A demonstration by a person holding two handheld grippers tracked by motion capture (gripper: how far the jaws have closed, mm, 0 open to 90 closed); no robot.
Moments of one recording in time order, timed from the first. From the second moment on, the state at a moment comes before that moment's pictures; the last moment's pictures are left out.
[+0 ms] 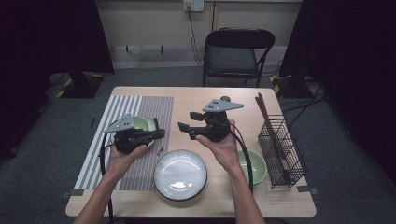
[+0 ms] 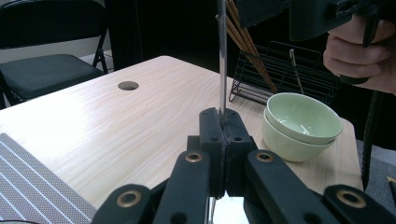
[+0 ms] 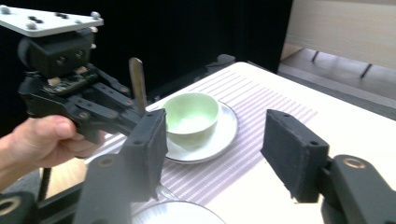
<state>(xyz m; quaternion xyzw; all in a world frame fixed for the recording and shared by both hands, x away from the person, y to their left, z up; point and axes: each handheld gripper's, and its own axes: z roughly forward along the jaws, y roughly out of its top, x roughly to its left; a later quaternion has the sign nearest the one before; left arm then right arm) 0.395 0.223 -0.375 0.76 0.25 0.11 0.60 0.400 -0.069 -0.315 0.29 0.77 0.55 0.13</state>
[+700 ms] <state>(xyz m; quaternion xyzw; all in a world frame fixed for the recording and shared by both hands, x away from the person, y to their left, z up) 0.399 0.241 -0.373 0.75 0.26 0.13 0.59 0.395 -0.126 -0.320 0.35 0.75 0.54 0.16</state>
